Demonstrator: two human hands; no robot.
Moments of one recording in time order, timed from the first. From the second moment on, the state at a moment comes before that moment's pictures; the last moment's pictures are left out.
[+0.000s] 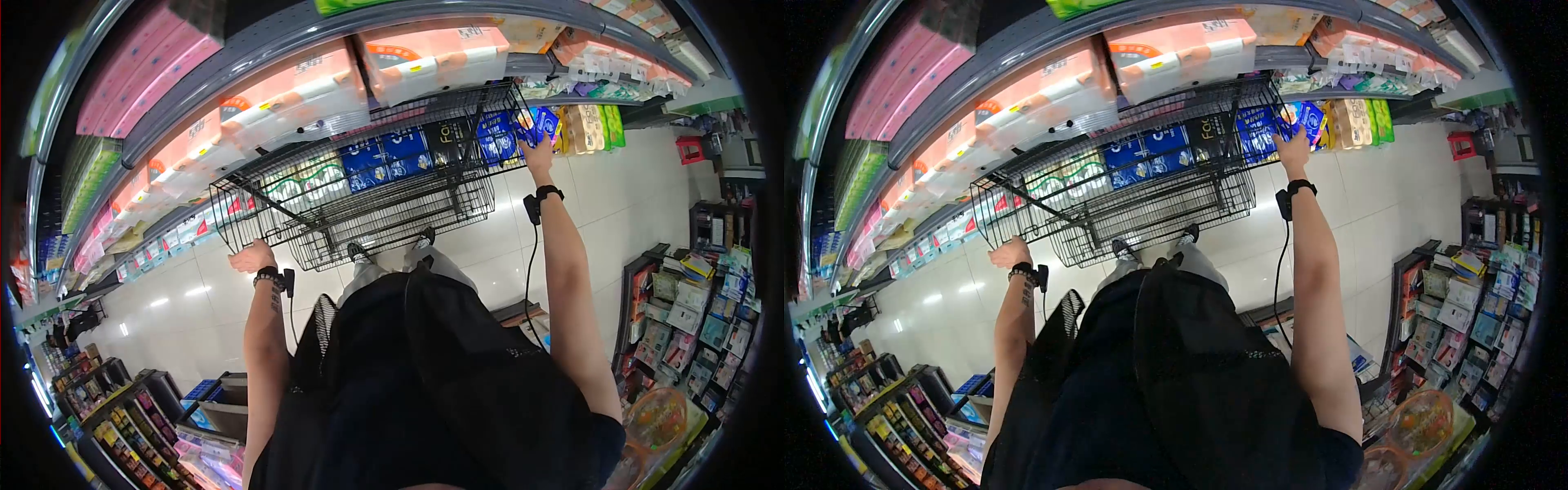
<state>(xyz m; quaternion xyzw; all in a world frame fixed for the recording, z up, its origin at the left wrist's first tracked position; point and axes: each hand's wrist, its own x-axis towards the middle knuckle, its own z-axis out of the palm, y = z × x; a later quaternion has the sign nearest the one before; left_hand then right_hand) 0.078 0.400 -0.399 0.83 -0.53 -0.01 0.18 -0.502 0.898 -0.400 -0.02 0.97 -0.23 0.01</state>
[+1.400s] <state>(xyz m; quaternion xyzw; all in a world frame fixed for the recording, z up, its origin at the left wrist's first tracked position) 0.139 0.425 -0.386 0.68 -0.71 -0.12 0.16 -0.409 1.015 -0.414 -0.03 0.93 -0.35 -0.03</state>
